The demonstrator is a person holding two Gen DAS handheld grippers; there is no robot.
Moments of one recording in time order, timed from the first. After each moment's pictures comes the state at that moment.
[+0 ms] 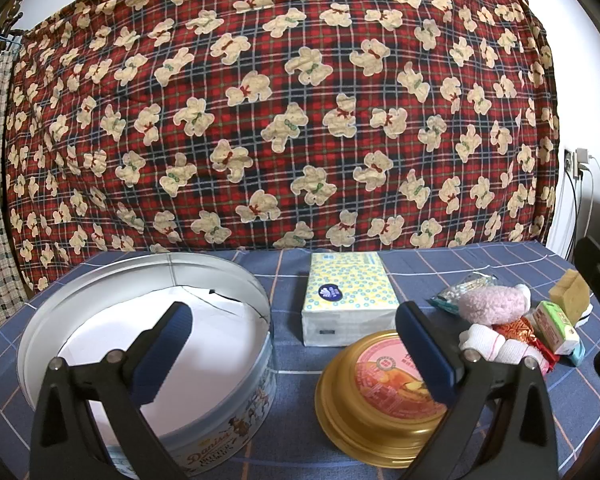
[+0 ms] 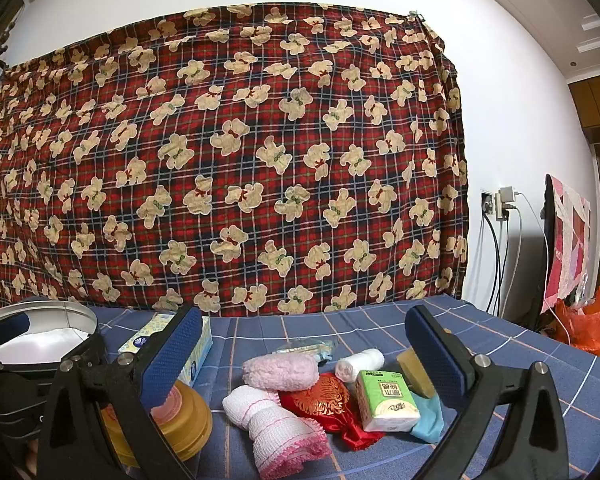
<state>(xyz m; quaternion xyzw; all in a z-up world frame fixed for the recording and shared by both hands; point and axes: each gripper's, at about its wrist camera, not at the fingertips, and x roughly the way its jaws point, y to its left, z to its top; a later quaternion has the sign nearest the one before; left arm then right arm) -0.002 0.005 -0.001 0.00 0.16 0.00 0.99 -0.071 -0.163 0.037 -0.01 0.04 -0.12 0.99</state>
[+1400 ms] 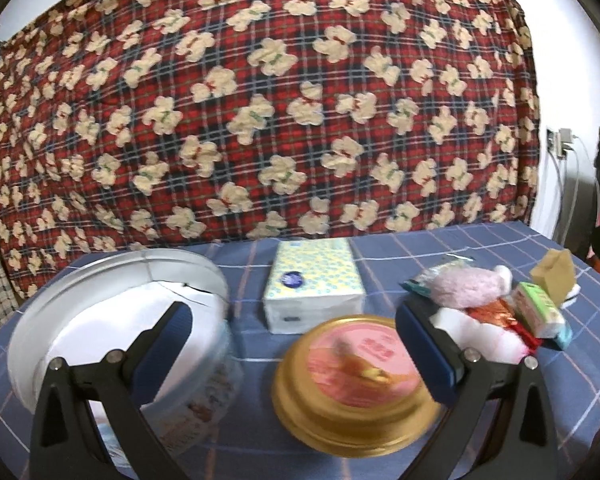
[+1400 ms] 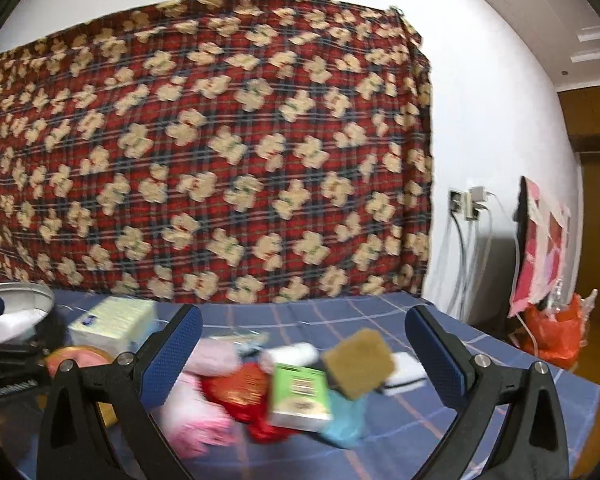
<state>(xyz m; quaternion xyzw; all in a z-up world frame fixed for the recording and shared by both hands) -0.010 -0.021 -0.007 0.03 0.18 -0.05 0.98 -0.091 -0.231 0.040 -0.03 0.07 -0.17 0.98</state>
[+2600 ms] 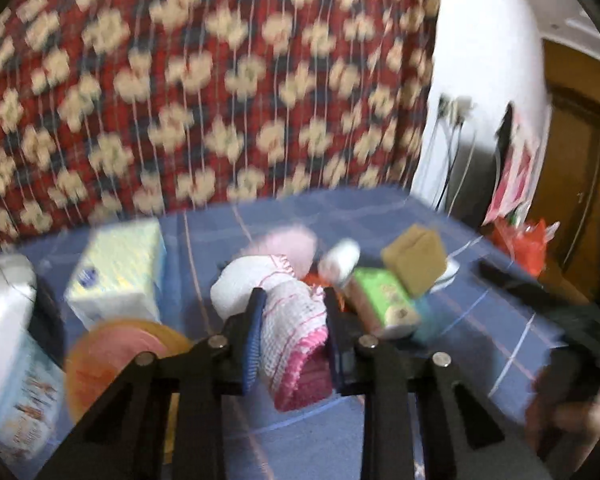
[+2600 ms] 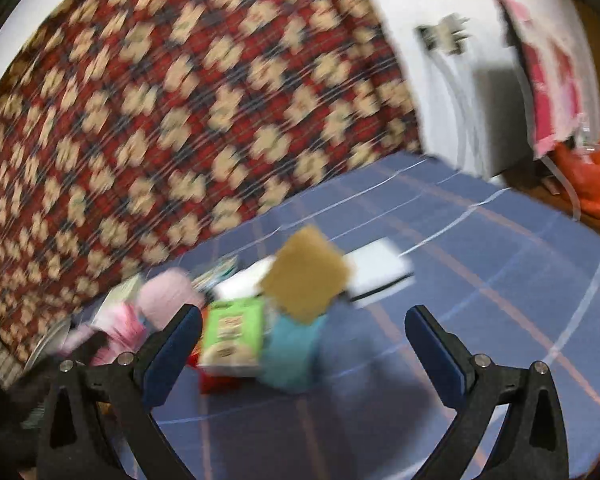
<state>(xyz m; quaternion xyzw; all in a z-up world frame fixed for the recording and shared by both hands) -0.015 -0.125 0.020 0.02 0.25 -0.25 0.94 -0.063 -0.348 0.009 0.20 0.25 -0.09 0.94</state>
